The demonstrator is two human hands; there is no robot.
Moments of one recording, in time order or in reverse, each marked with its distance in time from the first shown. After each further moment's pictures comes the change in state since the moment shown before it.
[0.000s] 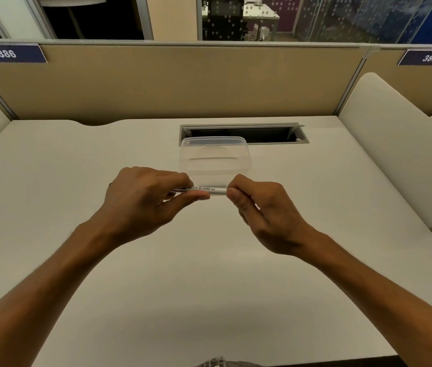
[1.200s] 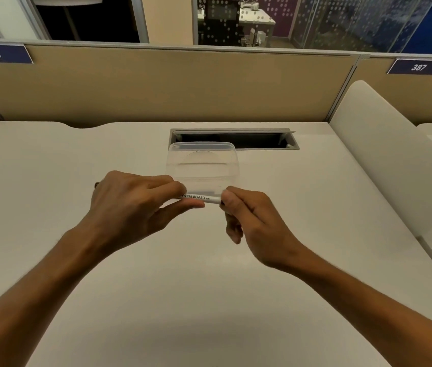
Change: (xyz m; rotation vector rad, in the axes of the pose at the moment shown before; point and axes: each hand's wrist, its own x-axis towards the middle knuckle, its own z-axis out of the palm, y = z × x) left_hand 0.016 0.007 0.011 0.180 0.000 0.146; right_hand -0.005 0.005 -0.012 0.438 -0.011 0.319
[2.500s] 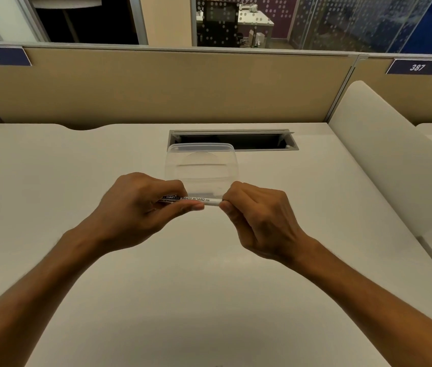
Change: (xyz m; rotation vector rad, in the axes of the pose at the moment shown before) left_hand 0.006 0.001 0.003 -0.416 -0.070 -0.163; right_hand 0.009 0.010 -0.012 -0.756 0.185 -0.662
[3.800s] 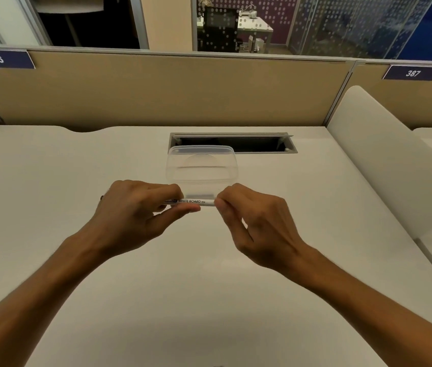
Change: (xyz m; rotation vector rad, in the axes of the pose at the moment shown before) left_hand -0.013 -0.001 0.004 0.211 0.073 0.048; right_hand -0.006 -0.014 -0.001 0.013 -0.116 0.196
